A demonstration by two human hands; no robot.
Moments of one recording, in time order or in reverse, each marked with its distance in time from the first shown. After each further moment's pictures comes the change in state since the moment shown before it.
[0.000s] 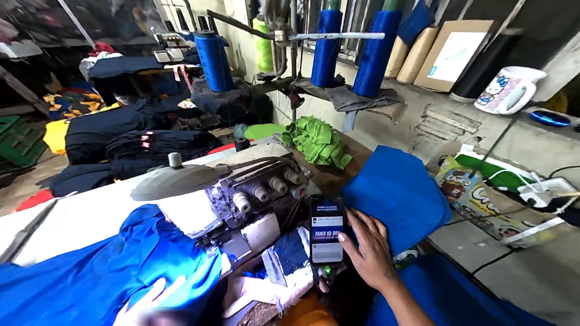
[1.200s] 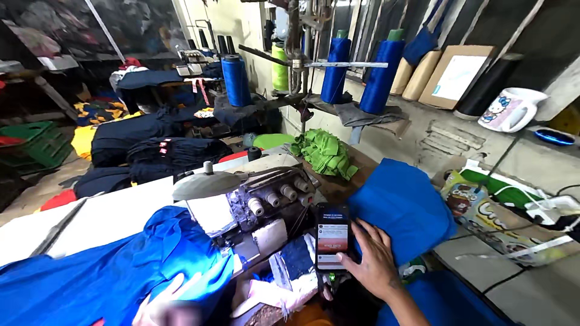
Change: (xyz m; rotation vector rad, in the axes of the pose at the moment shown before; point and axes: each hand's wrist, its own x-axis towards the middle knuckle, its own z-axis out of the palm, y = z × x) left_hand 0.012 0.026 0.000 -0.046 -0.008 -0.037; right_hand 0.002 -0.005 -0.009 -0.043 -0.064 -0.017
